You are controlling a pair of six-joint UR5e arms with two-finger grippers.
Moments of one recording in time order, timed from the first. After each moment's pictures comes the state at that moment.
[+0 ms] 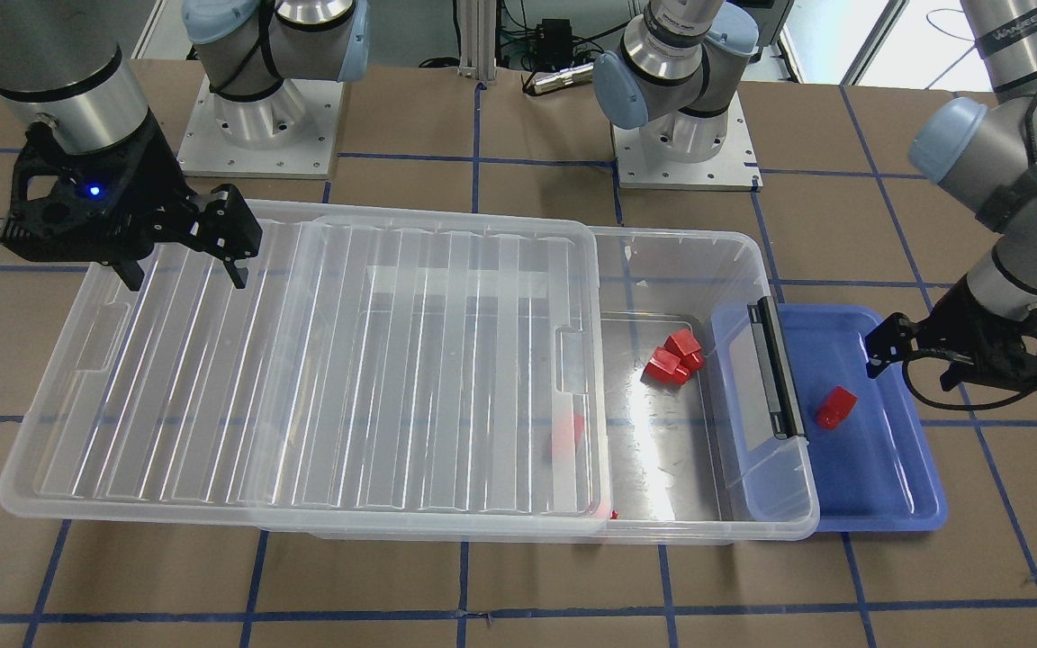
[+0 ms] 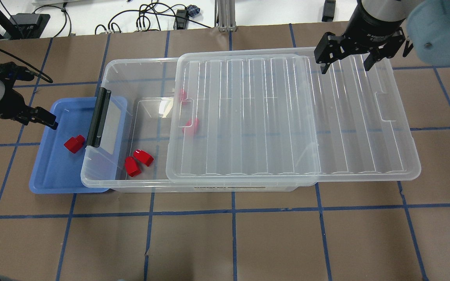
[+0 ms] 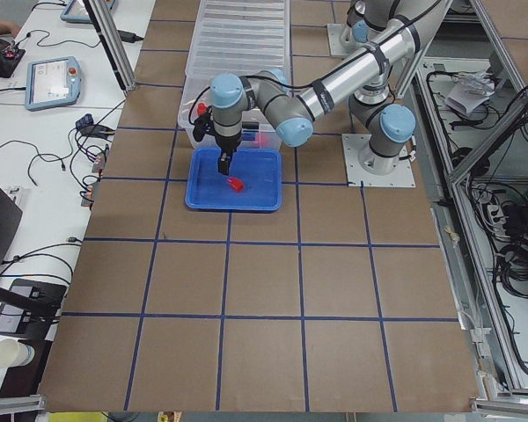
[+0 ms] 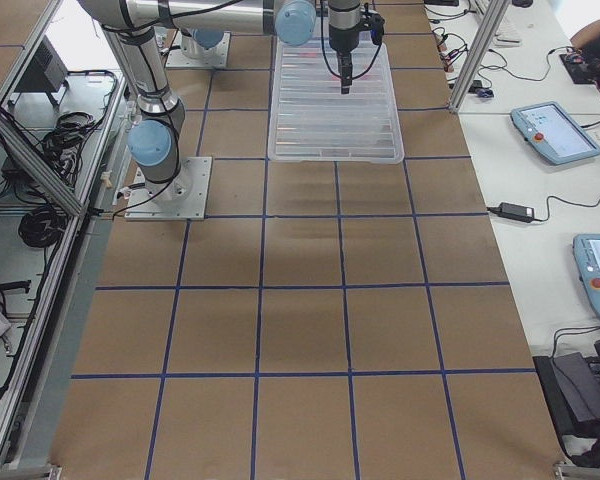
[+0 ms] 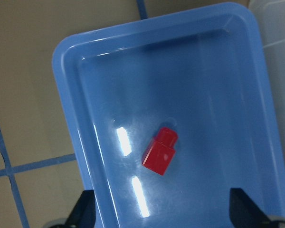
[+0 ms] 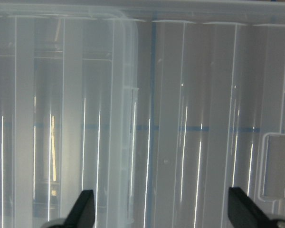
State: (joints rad) left arm -1.02 -1.80 -1.90 -0.94 1.52 0.74; right arm 1.55 -1.51 1.55 -1.70 -1.55 -0.05
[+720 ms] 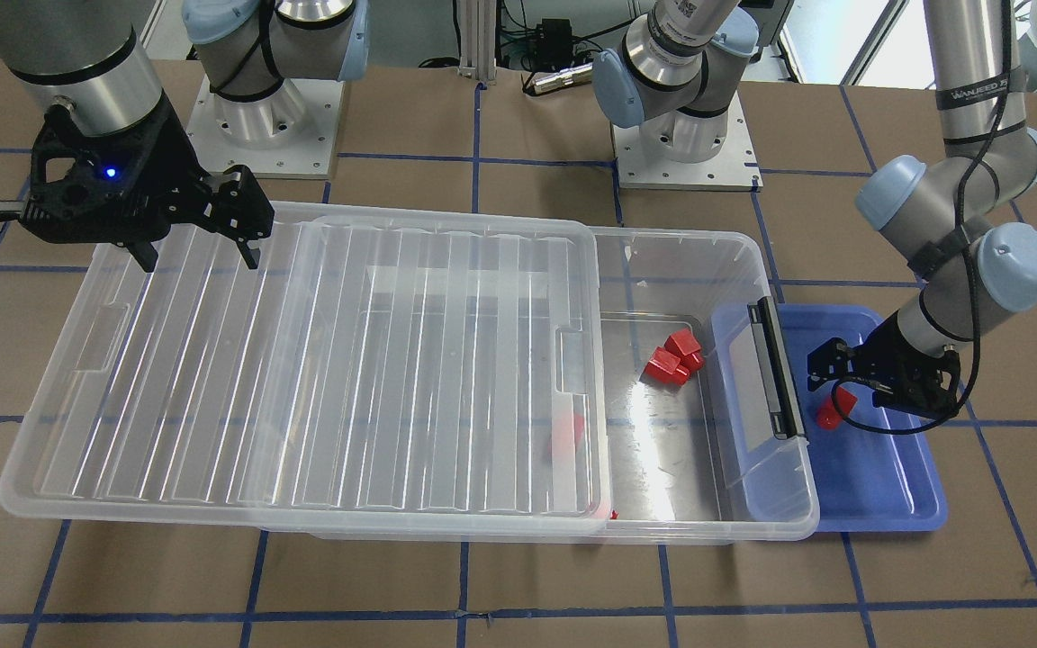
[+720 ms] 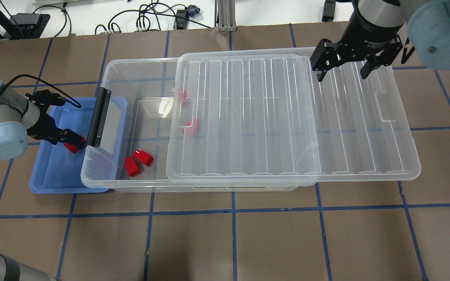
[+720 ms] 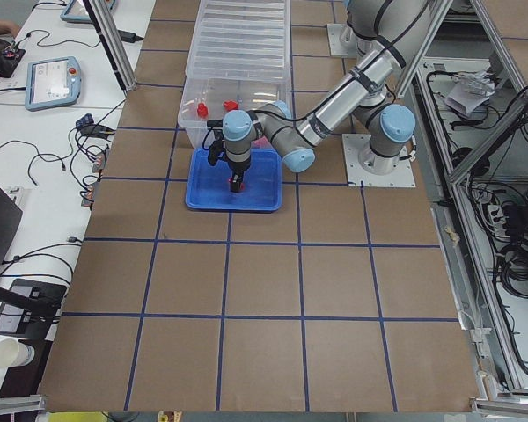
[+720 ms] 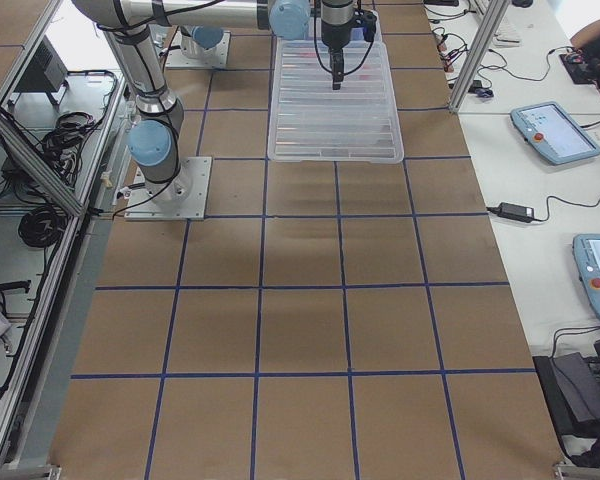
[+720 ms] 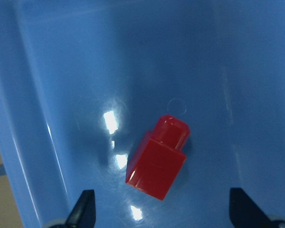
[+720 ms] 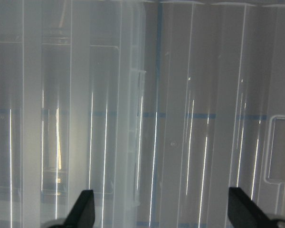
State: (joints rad) left arm -1.06 -1.92 -1.97 -0.84 1.51 0.75; right arm 1.56 -1.54 1.56 -1.66 -1.54 -0.04
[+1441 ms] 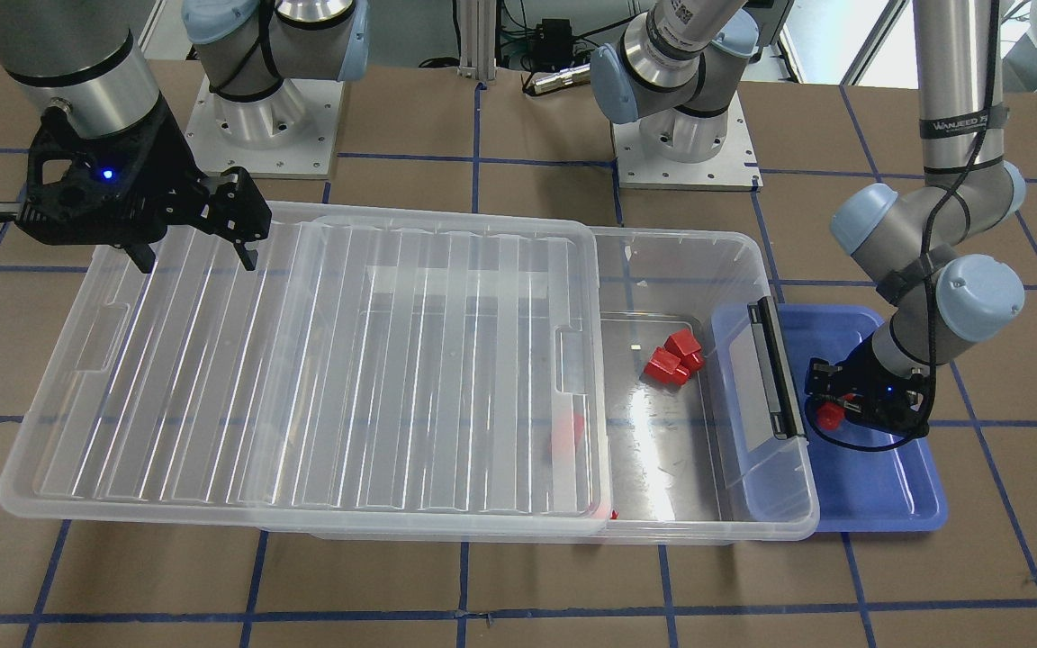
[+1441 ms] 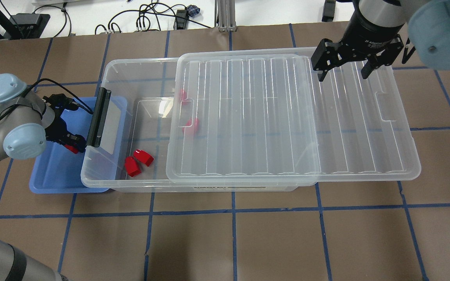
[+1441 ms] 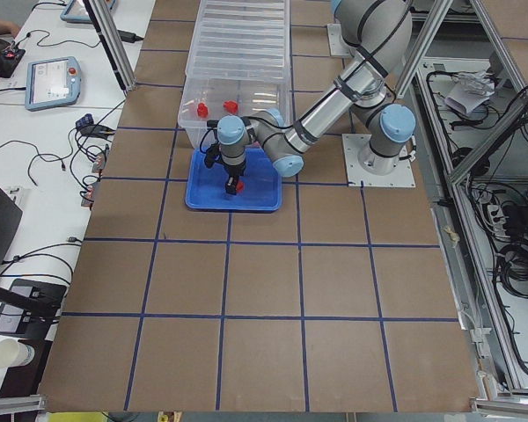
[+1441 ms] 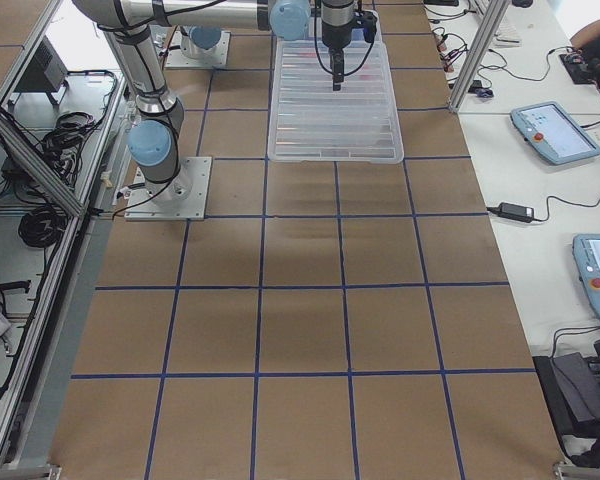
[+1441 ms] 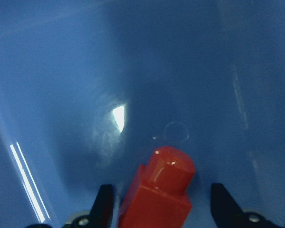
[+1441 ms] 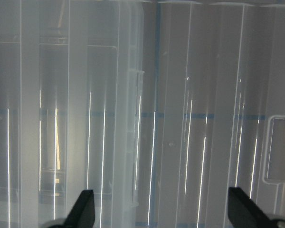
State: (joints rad) left arm -1.11 -1.97 -1.97 -0.79 1.62 0.77; right arm 1.56 -1.53 1.56 -1.67 -1.55 -0.05
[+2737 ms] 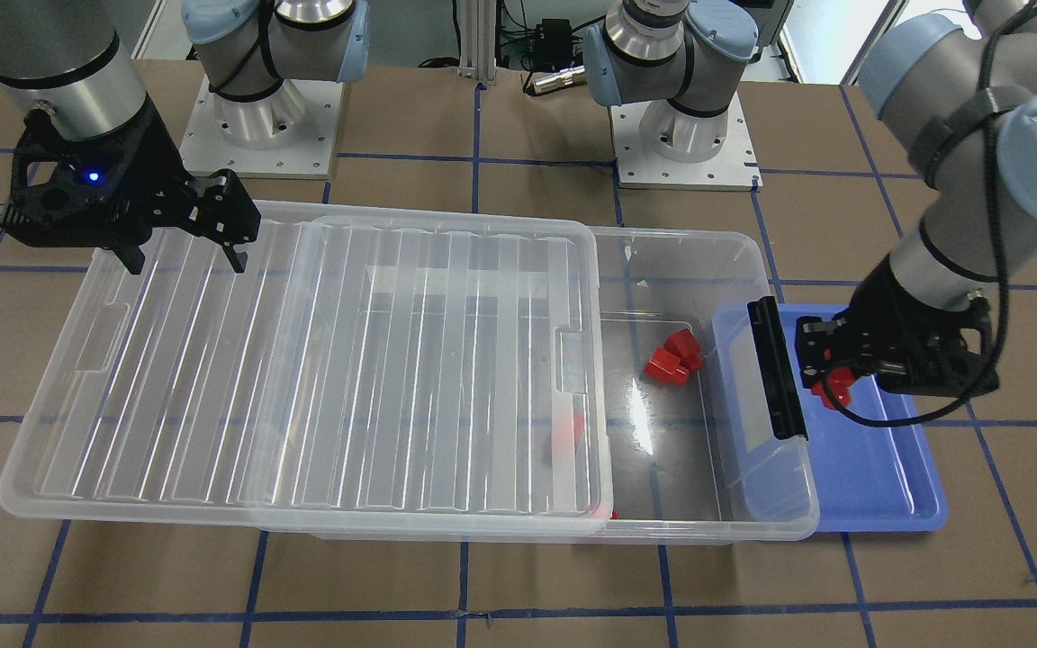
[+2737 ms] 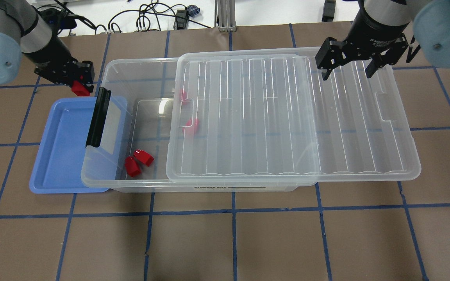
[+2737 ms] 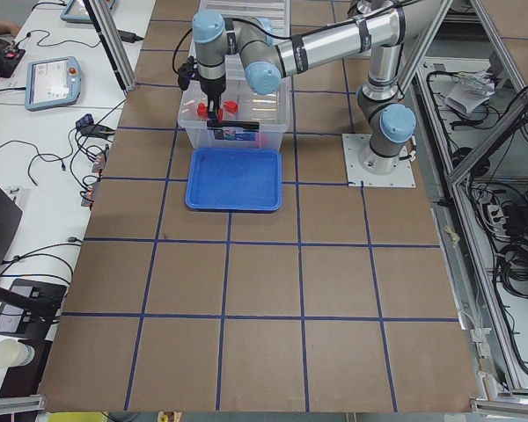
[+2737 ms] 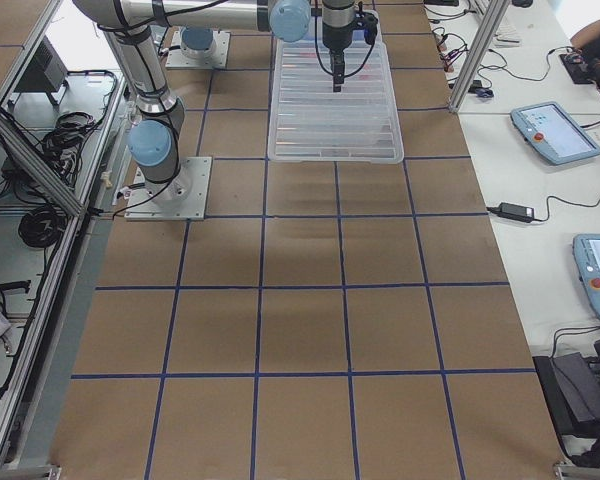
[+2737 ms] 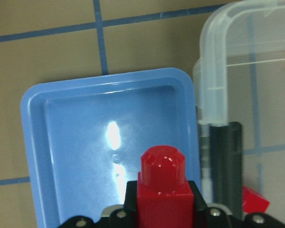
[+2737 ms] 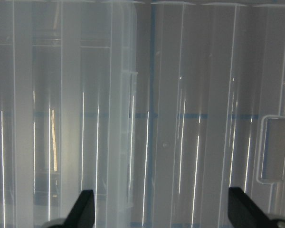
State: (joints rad) left arm -1.38 -1.77 -1.60 -1.31 1.55 0.20; right arm 1.54 -1.53 1.56 -1.67 -1.55 -0.05
